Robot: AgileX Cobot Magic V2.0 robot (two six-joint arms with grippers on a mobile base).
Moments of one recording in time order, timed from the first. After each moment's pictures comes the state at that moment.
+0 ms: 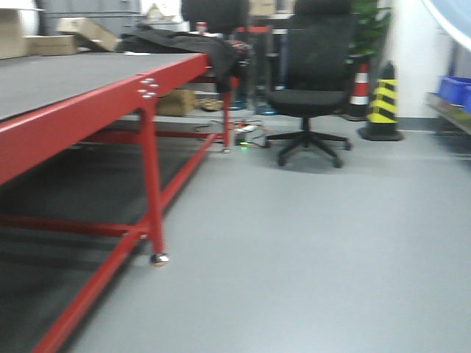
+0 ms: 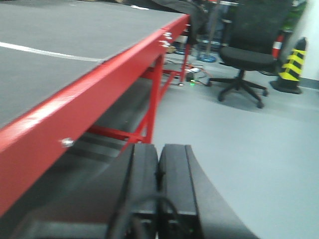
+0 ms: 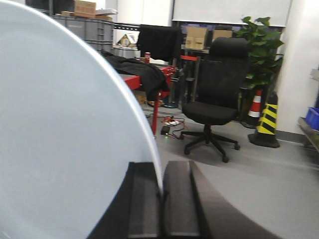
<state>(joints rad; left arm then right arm) -0.02 -0.01 0.03 -0.13 0.05 0.16 0.10 0.14 -0.37 0.20 0.21 -0.21</state>
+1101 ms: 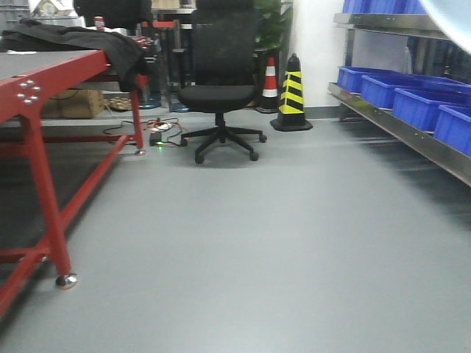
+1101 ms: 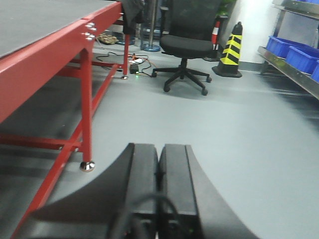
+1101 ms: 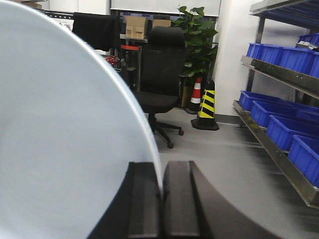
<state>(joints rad) -0.02 -0.01 0.03 -0.13 0.05 0.16 0.10 0.14 -0.36 0.20 0.21 -0.21</state>
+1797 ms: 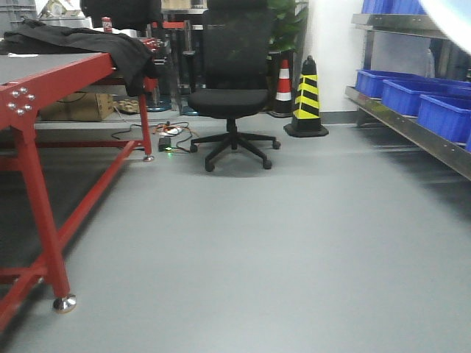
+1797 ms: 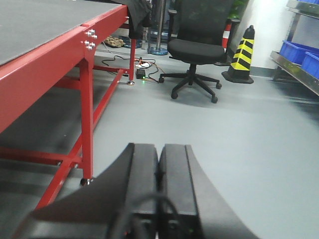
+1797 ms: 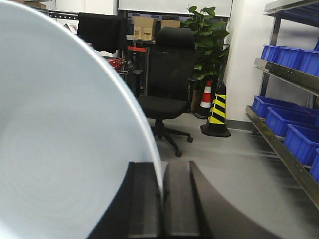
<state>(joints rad) -0.02 -0.01 0.03 -0.13 0.05 0.16 0.10 0.14 -0.36 0.20 0.21 -0.21</state>
